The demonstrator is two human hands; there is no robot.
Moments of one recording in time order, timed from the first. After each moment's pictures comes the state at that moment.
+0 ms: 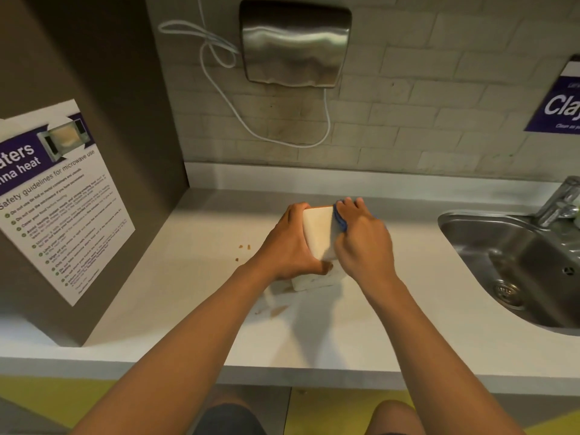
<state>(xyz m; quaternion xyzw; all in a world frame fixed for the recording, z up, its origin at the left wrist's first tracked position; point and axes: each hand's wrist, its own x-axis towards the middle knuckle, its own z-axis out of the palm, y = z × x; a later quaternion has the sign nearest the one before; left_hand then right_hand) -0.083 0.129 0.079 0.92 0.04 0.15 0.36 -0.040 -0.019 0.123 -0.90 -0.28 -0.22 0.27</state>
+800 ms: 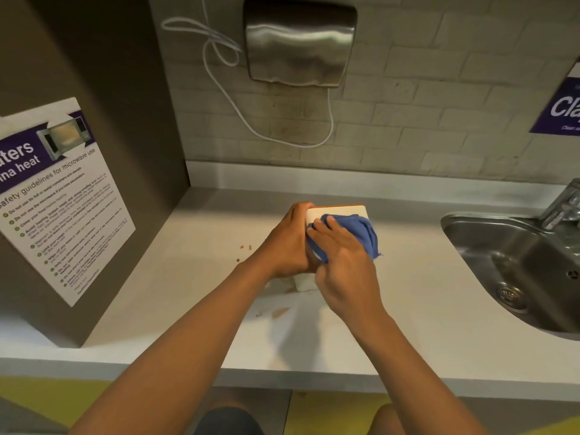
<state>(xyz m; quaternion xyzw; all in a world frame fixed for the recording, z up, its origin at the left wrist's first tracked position) -0.074 0.140 0.073 0.91 -0.01 0.15 0.39 -0.075 -0.006 0.089 -0.85 -0.36 -0.22 0.33</state>
